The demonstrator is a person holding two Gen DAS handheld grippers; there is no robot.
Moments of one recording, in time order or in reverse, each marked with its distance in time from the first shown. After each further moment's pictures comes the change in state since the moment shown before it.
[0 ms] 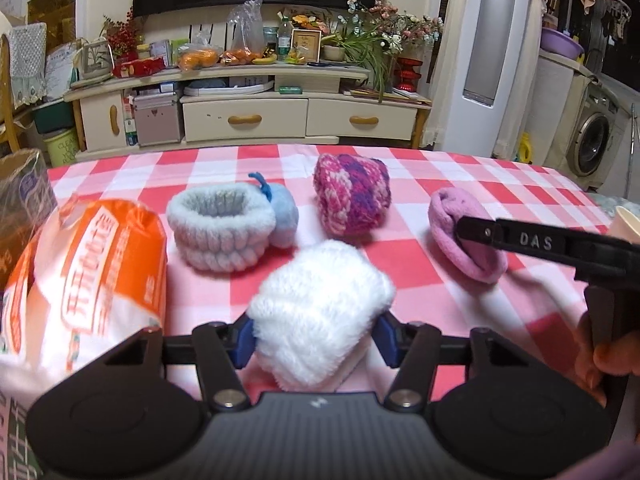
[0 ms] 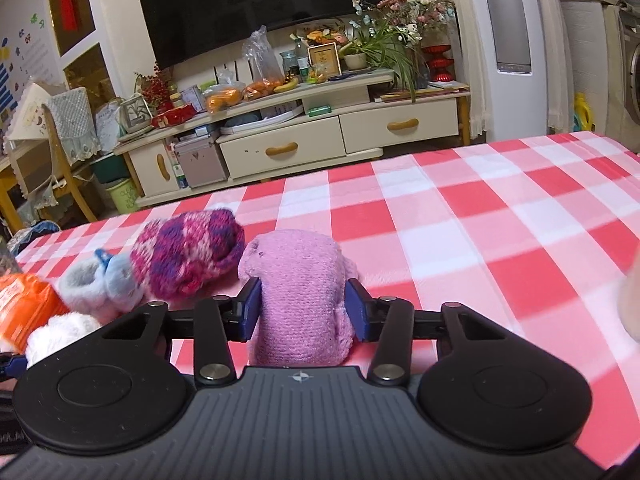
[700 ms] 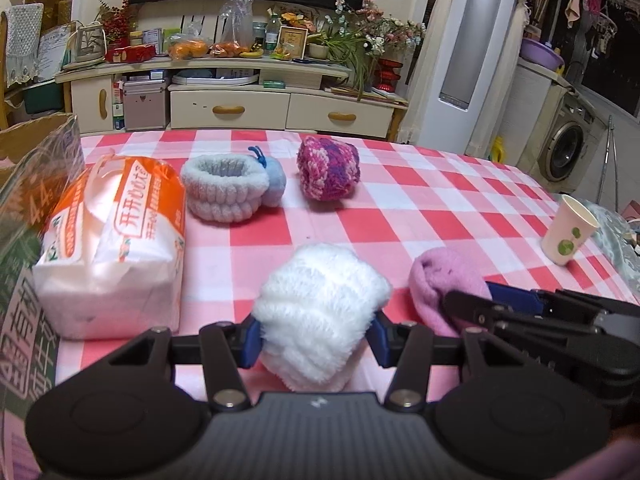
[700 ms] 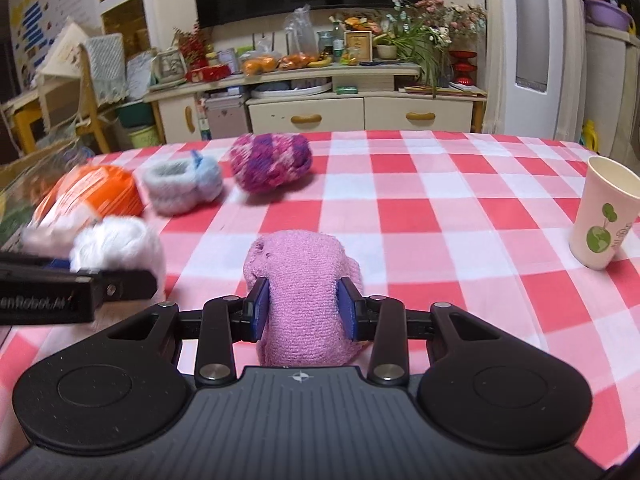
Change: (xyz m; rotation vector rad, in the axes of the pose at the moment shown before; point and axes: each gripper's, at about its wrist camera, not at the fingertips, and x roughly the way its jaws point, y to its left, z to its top) left arm -0.050 0.012 -0.030 -0.037 0.013 -0.095; right arm -0.079 0.043 -0.062 -0.166 0.068 -0.007
